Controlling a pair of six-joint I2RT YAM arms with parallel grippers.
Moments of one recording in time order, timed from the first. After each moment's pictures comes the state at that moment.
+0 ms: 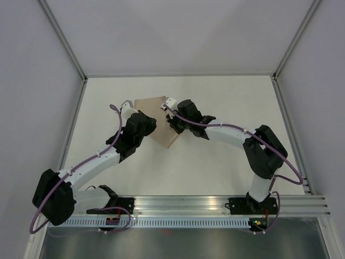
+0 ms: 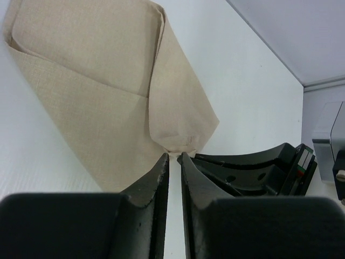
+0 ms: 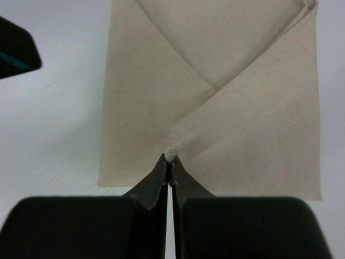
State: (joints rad) left arm -0.63 1.18 0.75 -0.03 -0.44 -1.00; right arm 0.73 1.80 1.20 -0.02 -0.13 -0.14
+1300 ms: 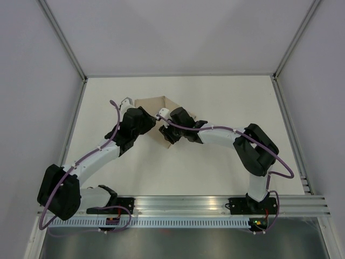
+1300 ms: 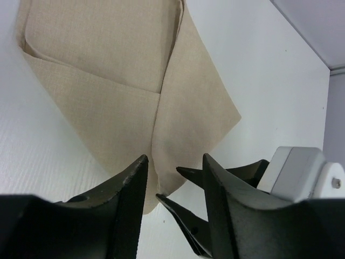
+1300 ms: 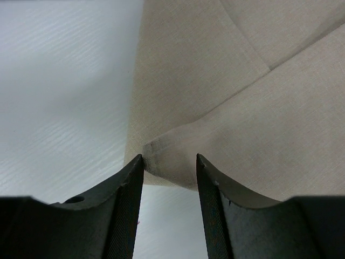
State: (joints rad) left arm -0.52 1.25 0.77 -0.05 -0.28 -0.92; right arm 0.80 1.88 1.20 -0.04 -0.14 -0.16
